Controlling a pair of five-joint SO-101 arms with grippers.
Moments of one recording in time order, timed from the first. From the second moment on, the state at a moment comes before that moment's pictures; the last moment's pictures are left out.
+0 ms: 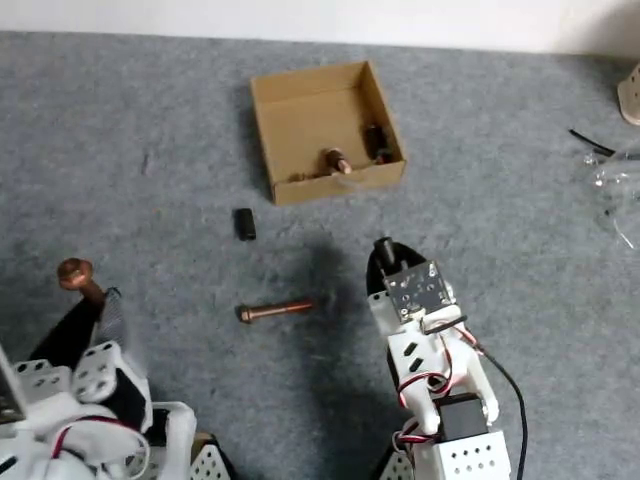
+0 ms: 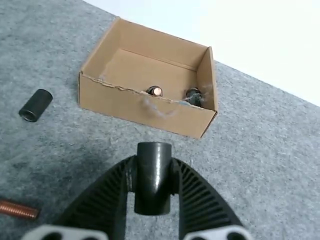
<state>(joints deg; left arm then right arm) -9.4 -83.2 17.2 99.6 16.3 -16.0 -103.5 95.7 32.3 18.9</state>
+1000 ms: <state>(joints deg) 16.8 -101.3 96.0 7.5 19.6 -16.7 -103.5 95.7 32.3 18.9</state>
